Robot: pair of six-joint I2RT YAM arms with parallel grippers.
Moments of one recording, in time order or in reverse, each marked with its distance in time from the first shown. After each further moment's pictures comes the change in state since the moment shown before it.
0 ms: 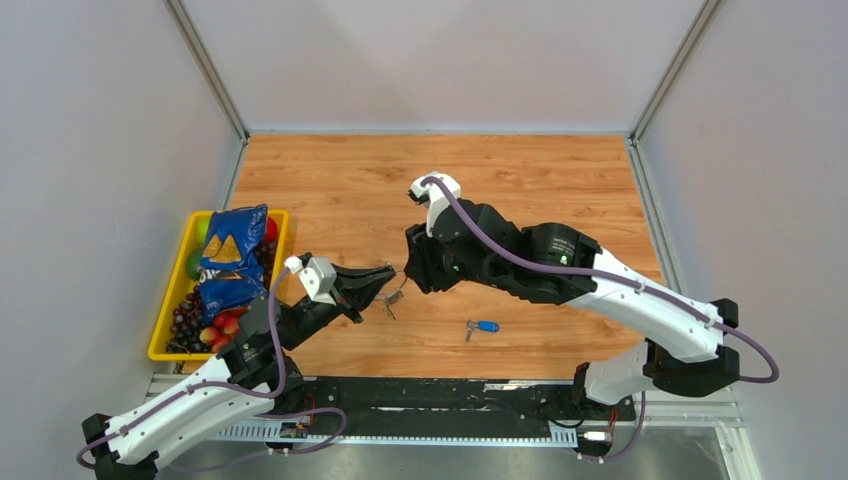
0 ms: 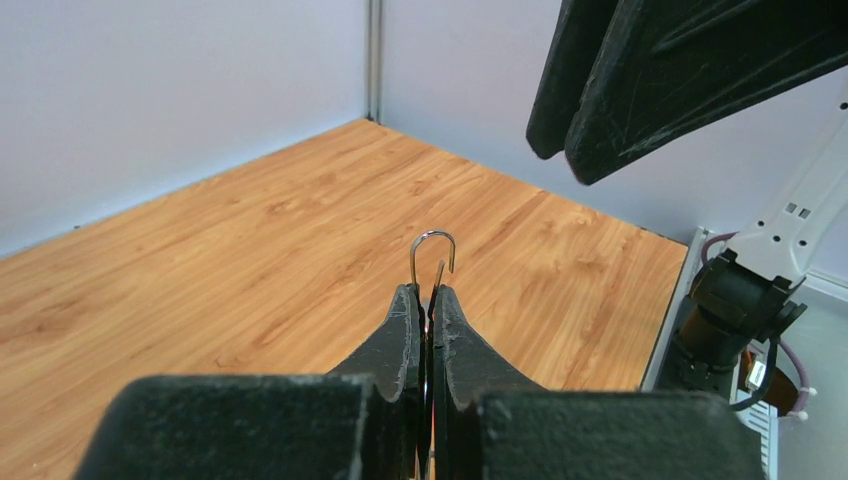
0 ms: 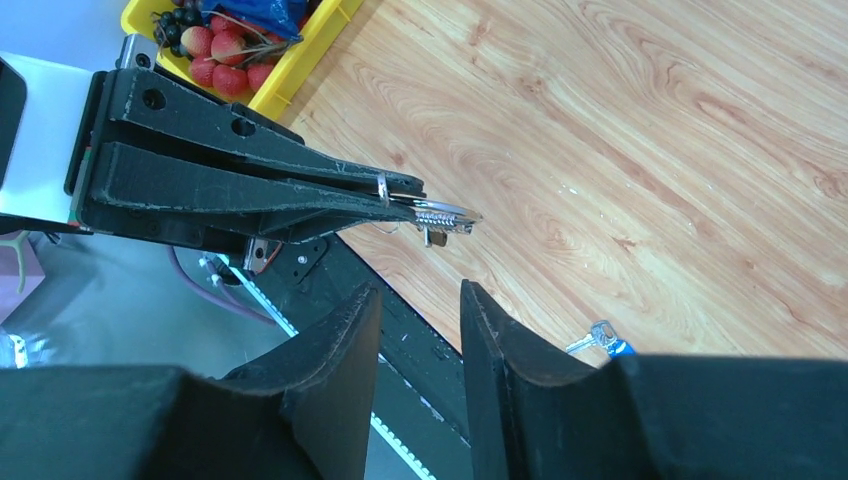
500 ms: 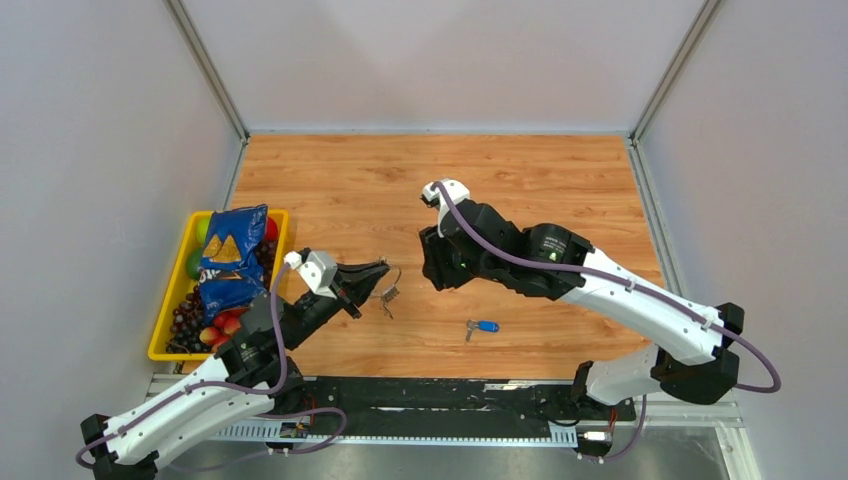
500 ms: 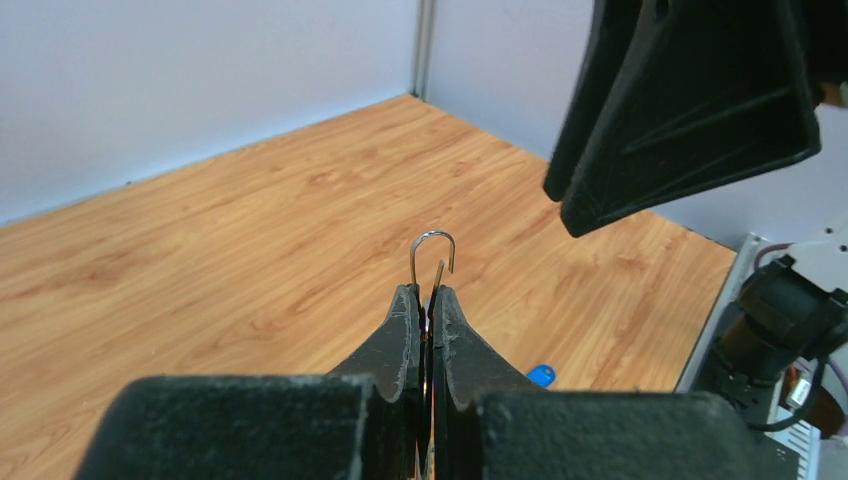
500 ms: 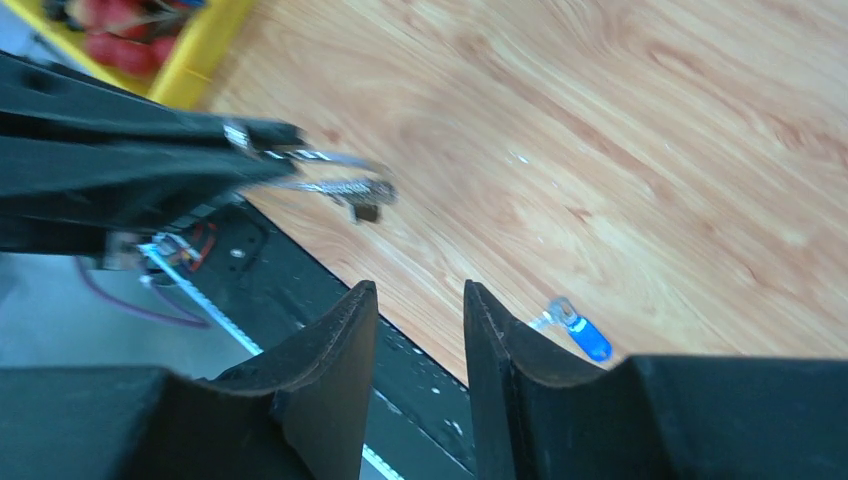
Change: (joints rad) left arm 0.000 0.003 0.023 -0.071 -0.085 -0.006; right arm -0.084 -0.018 -0.135 0.049 -0.048 -0.033
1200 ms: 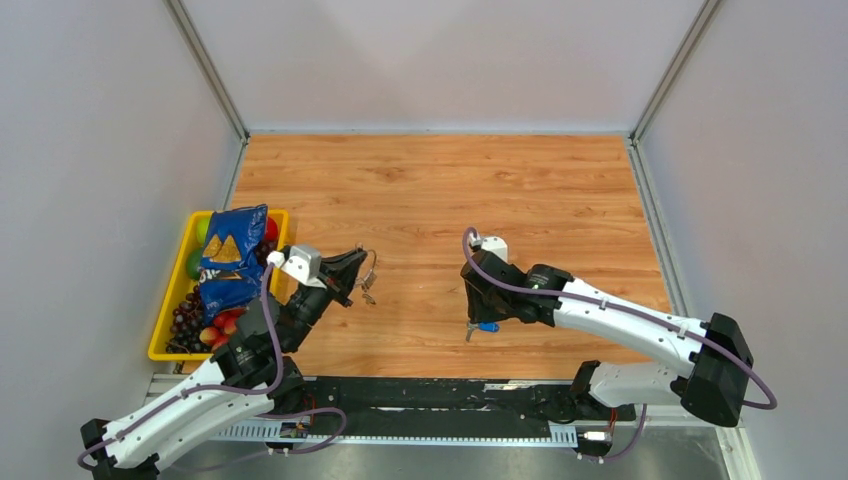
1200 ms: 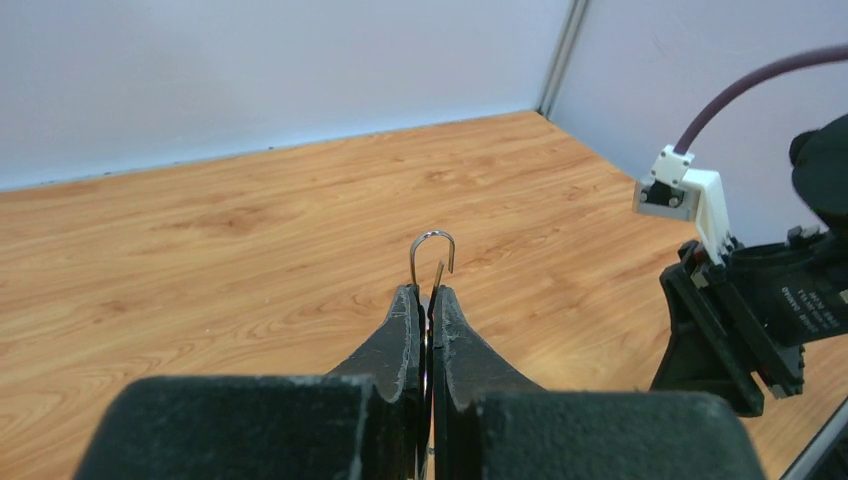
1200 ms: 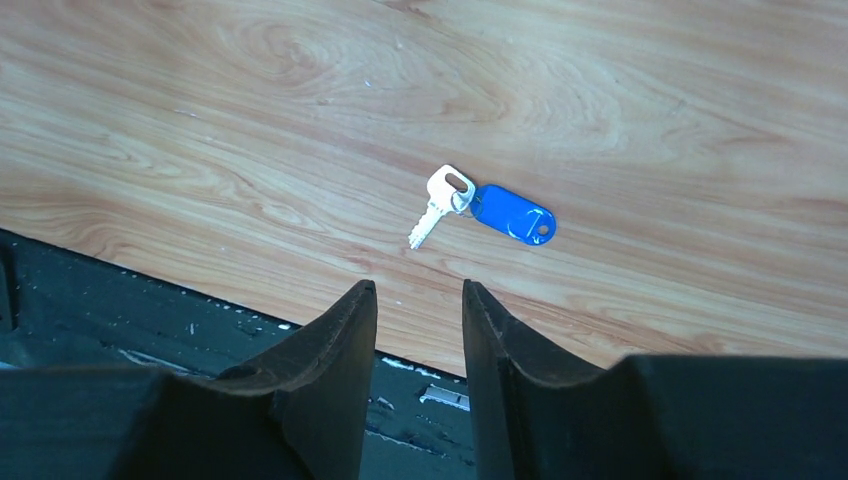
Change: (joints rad) left arm 0.000 -0.042 -0.004 -0.059 -0.301 0.003; right arm -0.159 -0.183 -0.711 0.153 -0.004 0.248
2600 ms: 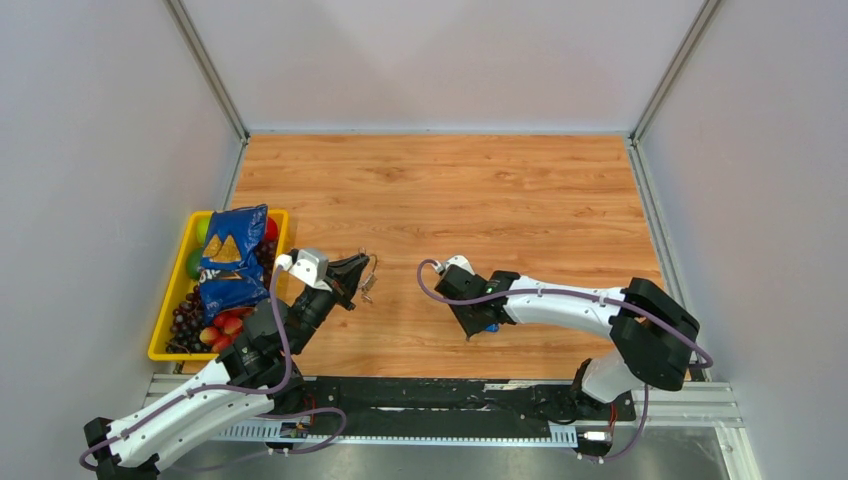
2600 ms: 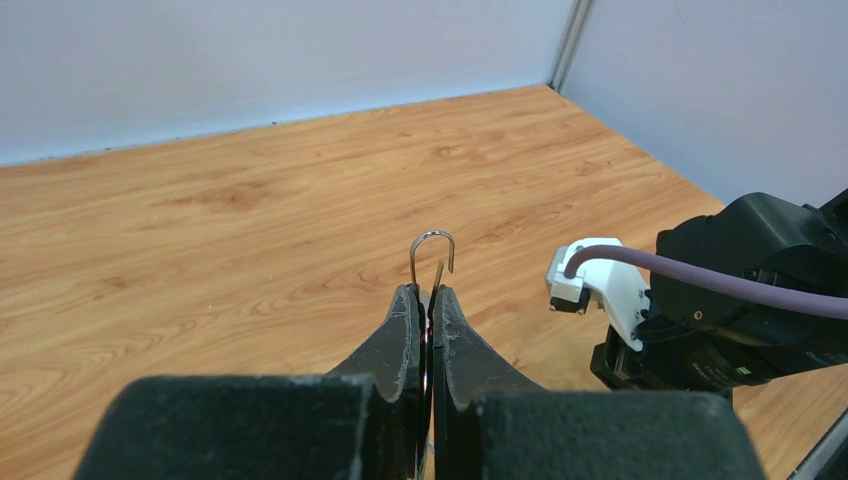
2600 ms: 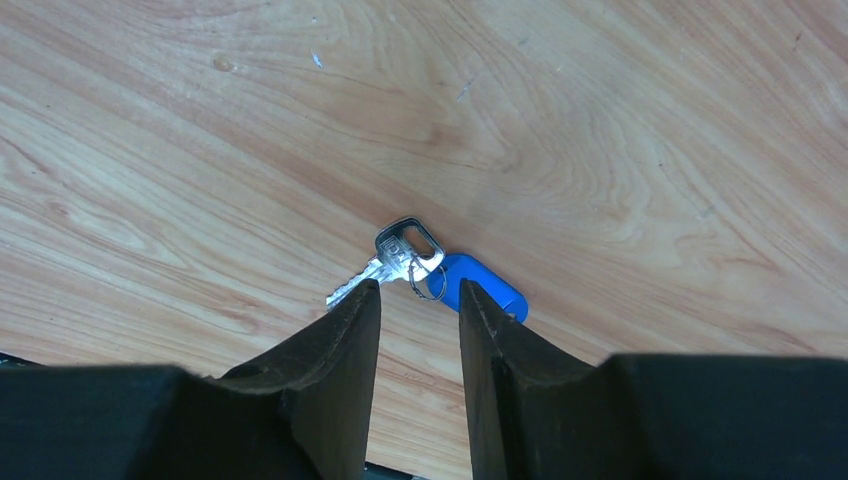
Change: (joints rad) left arm 0.000 -0.011 -0.057 0.010 -0.013 0.000; right arm 0.022 0.291 -0.088 0.190 0.009 -0.310
